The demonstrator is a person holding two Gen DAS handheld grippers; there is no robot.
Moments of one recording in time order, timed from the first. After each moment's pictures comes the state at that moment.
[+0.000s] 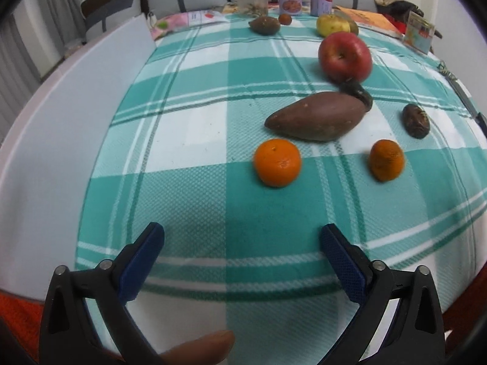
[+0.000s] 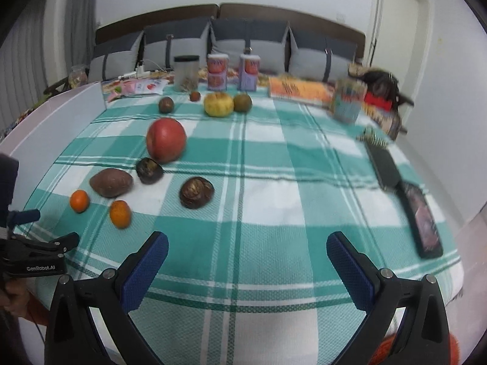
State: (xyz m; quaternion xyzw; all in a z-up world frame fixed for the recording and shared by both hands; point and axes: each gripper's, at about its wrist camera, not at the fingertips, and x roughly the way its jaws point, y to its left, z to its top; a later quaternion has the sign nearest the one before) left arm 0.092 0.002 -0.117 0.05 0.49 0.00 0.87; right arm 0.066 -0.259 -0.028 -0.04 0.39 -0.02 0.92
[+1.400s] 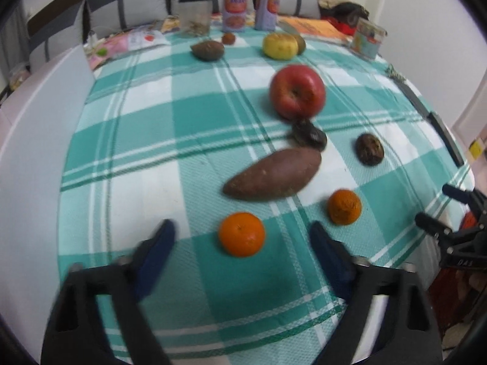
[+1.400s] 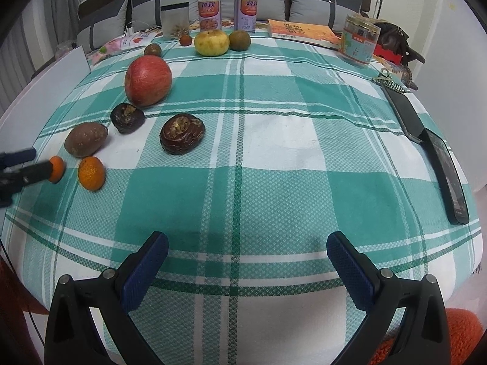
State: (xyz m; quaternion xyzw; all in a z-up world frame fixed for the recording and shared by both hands) left arm 0.137 -0.003 -0.098 0.05 0.49 -0.15 0.86; right arm 0.086 -0.266 -0.078 -0.02 0.49 -0.03 0.87
